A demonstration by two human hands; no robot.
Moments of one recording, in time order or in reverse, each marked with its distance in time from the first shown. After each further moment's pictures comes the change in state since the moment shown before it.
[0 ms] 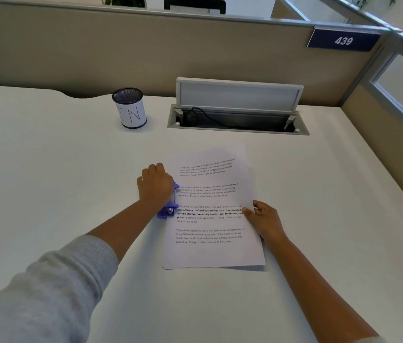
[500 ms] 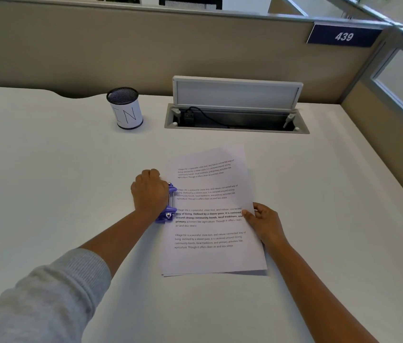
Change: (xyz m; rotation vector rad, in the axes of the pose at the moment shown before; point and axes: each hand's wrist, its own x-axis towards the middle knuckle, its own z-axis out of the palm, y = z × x) left_hand -0.001 -0.011 0.015 -0.112 0.055 -0.063; right_hand -0.001 0.000 0.002 -0.016 0.015 -0.004
